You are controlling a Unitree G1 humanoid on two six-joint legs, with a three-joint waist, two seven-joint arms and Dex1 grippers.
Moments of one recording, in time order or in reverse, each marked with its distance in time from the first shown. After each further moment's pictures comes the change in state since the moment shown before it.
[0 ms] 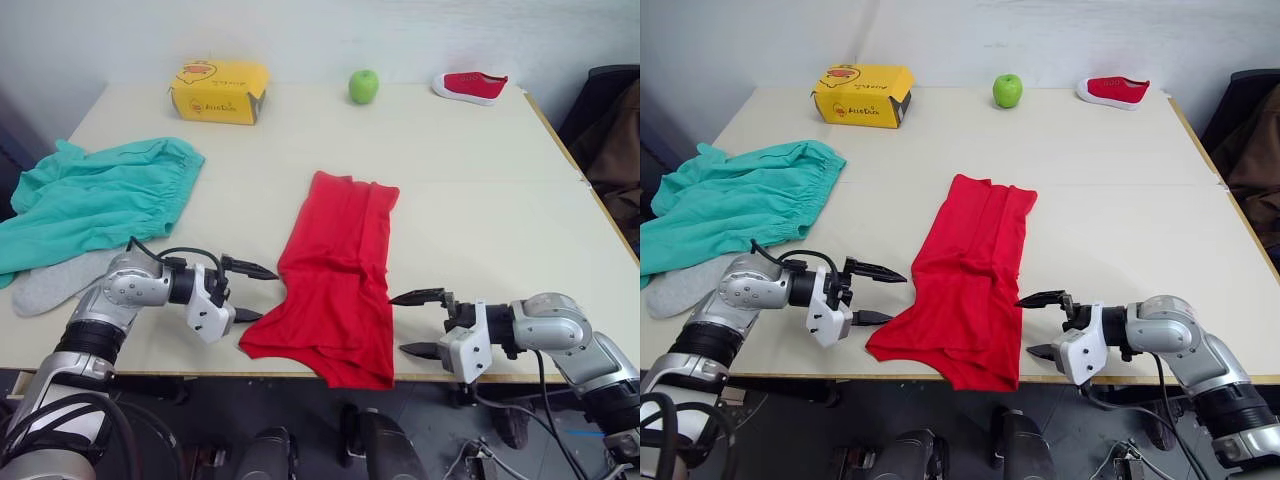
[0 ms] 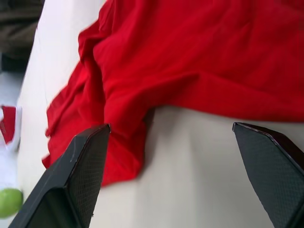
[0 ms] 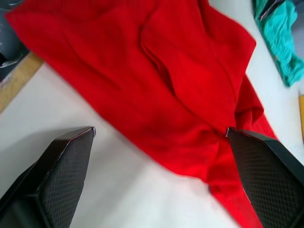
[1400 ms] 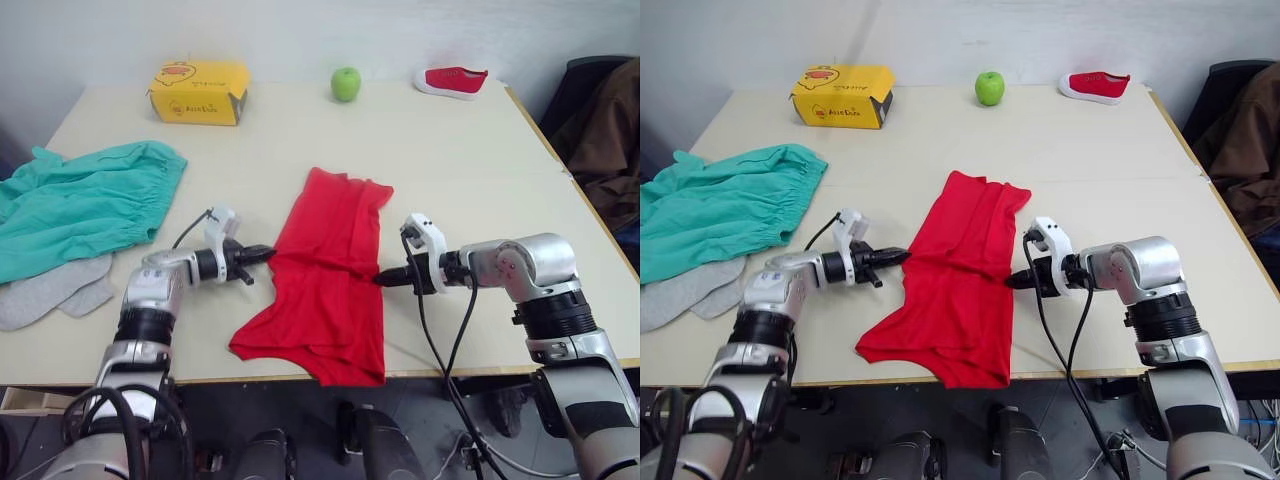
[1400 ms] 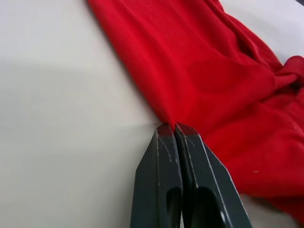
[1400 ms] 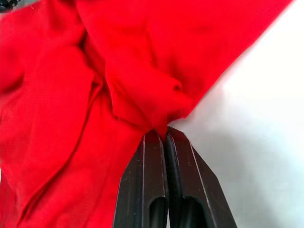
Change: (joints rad) left arm 0.022 -0.323 0.360 -0.265 -0.374 1.862 0.137; right arm -0.518 0.240 -0.025 0.095 0.624 2.110 -0.173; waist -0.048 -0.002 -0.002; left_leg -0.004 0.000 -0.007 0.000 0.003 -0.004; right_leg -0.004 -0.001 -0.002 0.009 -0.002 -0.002
